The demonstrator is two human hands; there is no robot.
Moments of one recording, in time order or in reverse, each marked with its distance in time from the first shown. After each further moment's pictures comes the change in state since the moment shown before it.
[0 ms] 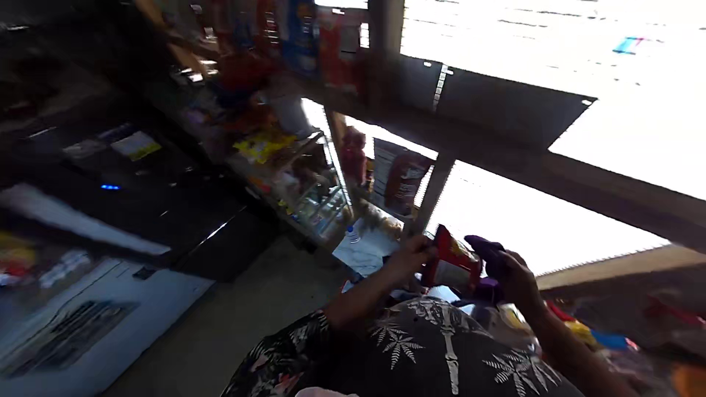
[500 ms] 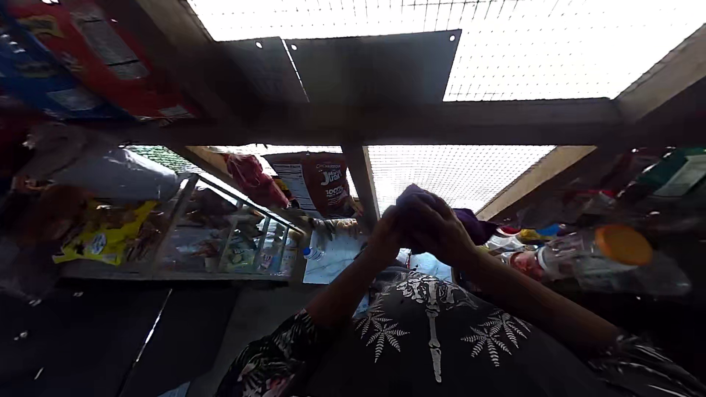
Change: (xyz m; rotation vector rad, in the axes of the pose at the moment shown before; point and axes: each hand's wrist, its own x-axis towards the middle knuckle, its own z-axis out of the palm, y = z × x) left_hand 0.070 -0.002 0.010 0.089 -0.286 0.230; right_hand 0.020 -0.090 0.027 -0.107 0.107 -0.192
